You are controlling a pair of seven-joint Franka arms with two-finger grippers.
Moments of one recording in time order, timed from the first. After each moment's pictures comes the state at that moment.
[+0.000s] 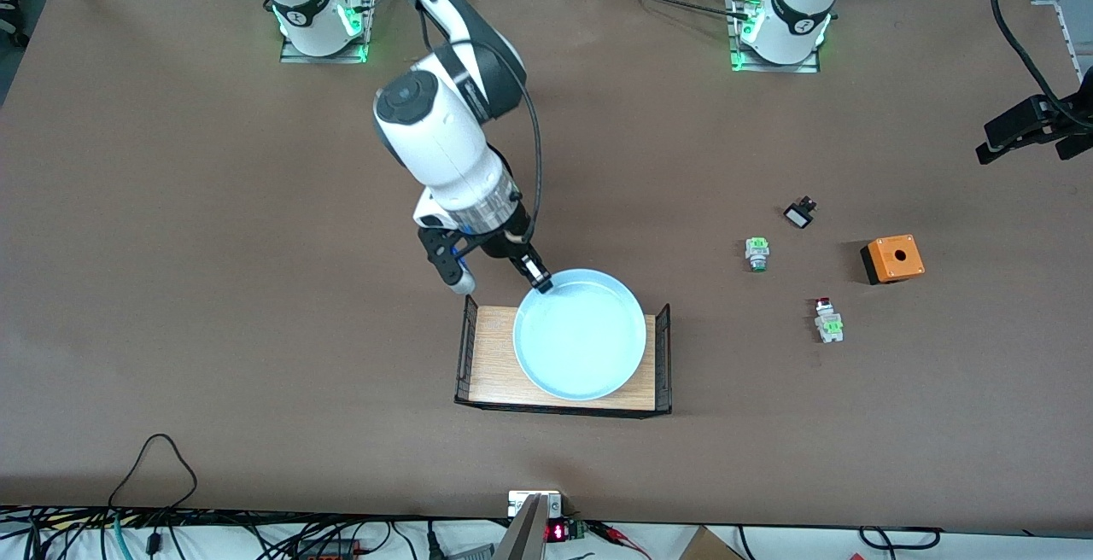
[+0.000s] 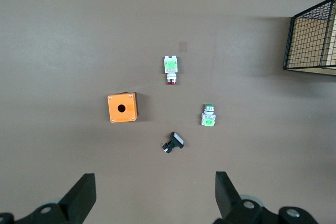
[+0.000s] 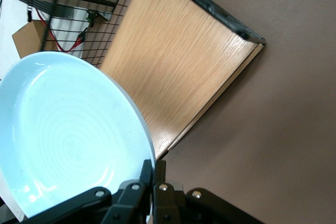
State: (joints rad) left arm 0.08 0.05 -0.03 -1.45 -0.02 1.49 -0.03; right arm 0.68 0.60 -0.06 -1.30 0.19 2.37 1.50
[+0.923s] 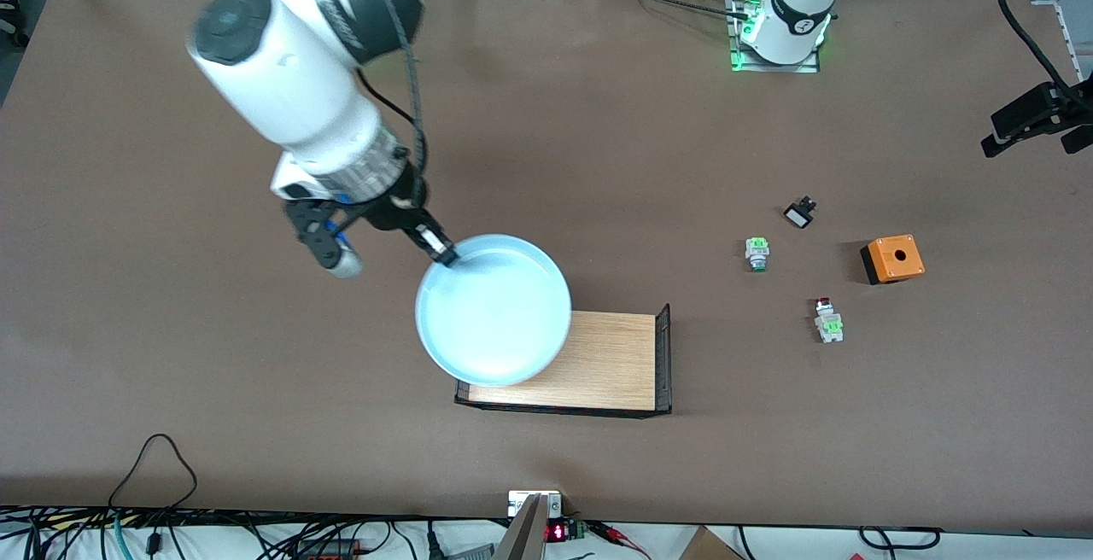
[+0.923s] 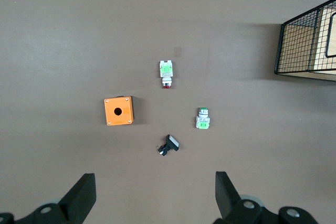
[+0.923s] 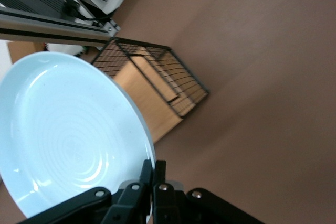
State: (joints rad) left arm 0.08 0.03 -0.03 -1.44 -0.04 1.49 -0.03; right arm 0.54 0.42 -0.08 -1.23 0.19 1.92 1.19
